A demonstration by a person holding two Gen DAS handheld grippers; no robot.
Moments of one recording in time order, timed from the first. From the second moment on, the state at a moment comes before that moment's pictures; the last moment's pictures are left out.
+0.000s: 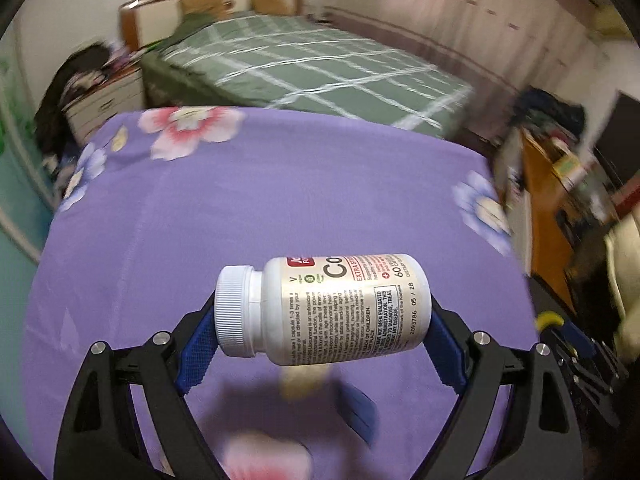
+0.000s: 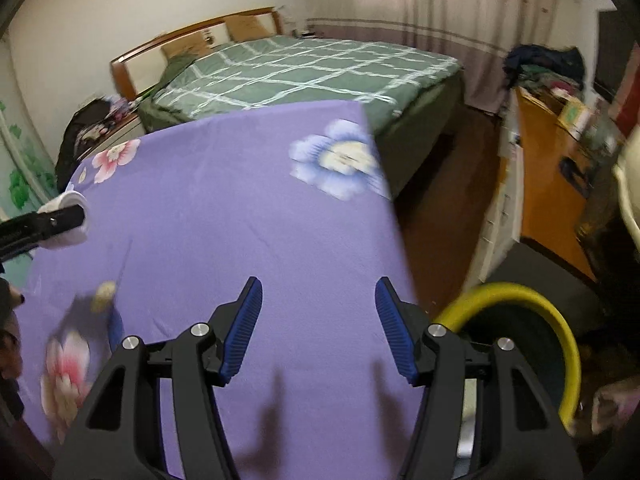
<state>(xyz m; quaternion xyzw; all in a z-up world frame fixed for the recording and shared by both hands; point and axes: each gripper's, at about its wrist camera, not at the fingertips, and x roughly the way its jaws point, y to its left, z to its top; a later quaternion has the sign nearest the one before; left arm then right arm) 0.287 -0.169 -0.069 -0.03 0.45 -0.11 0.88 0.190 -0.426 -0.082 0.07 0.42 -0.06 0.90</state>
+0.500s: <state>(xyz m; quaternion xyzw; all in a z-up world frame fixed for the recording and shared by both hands) 0.155 -0.407 -0.084 0.10 0.47 -0.34 0.81 -0.006 -0.561 -0.103 0.15 0.40 -0.22 0.88</state>
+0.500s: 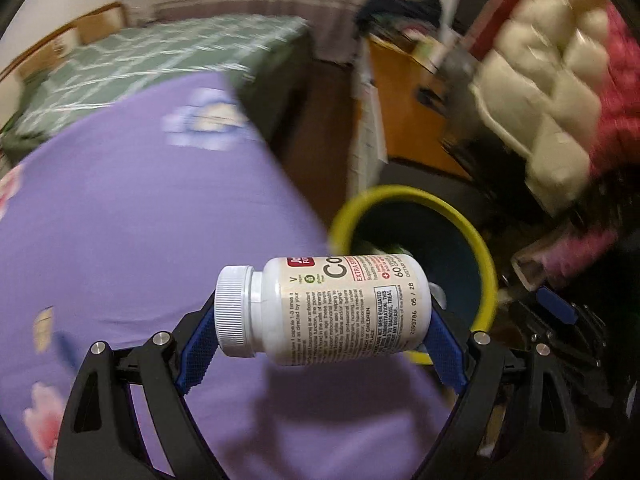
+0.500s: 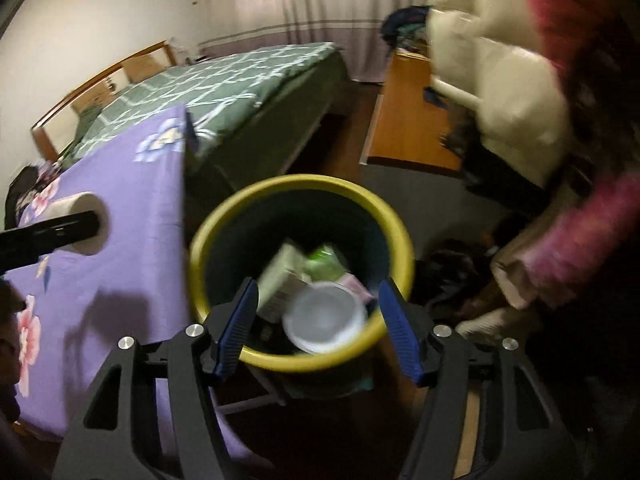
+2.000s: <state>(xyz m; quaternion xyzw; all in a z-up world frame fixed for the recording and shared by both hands) 0.033 -0.072 -0.005 0.00 0.28 -0.13 0.95 -0.045 -0.423 -0.014 0.07 0.31 -0.10 0.94</state>
